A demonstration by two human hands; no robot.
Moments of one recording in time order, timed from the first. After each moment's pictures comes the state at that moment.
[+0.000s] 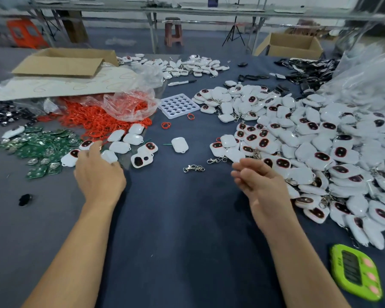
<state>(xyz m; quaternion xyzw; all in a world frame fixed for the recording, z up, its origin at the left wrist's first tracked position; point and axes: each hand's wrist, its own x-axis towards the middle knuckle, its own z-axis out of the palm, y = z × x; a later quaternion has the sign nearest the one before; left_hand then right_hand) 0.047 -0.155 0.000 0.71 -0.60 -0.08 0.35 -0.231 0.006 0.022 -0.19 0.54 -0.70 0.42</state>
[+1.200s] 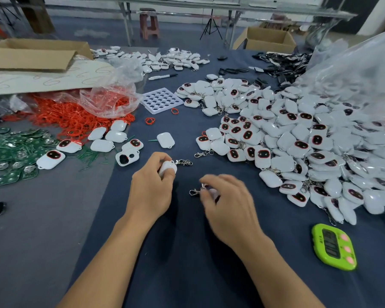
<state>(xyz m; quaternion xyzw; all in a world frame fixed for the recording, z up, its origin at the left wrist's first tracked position) -0.033 -0.084 -0.001 0.51 -0.72 -0.32 0.35 -0.179 0.032 0.004 -0.54 0.77 -0.34 0.02</state>
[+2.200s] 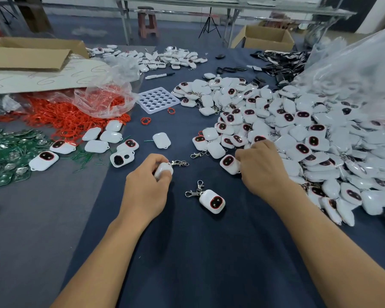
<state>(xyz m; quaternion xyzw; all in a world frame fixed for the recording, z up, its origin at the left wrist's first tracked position) -0.034 -0.085 0.000 0.52 -0.71 -0.33 0.34 -0.285 -0.011 0.039 -0.61 0.78 0.06 -0.11</state>
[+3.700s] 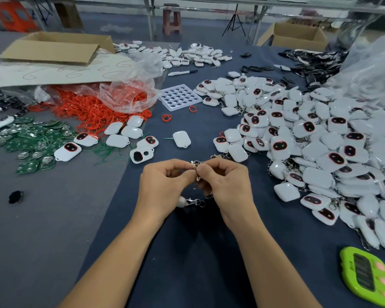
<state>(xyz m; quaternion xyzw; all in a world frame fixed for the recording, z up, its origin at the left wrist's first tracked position) -0.036 -0.081 0.010 0.46 -0.59 -0.53 0.41 -0.166 -0.028 0.022 -0.36 0.59 -0.60 0.40</state>
